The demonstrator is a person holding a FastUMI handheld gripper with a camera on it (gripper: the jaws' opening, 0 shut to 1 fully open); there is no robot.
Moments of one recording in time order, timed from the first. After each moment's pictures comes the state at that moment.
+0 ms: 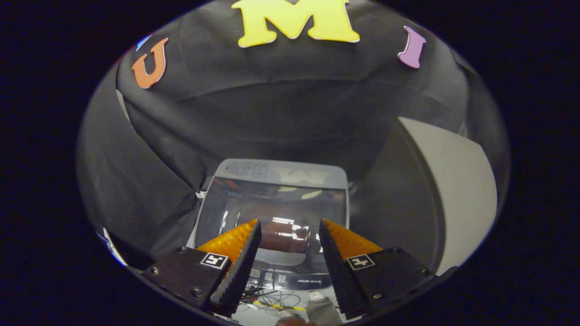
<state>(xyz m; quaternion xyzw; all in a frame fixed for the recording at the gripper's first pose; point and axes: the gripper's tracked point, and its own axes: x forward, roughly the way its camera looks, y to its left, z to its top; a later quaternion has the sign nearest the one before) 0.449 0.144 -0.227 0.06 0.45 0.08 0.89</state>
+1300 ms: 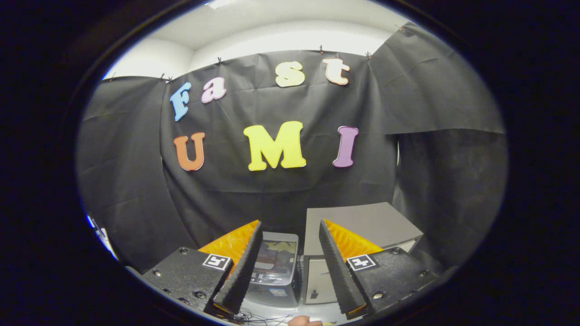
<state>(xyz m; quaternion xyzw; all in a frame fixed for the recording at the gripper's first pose) 0.144 -0.008 0.005 0.07 0.11 0.06 0.99</state>
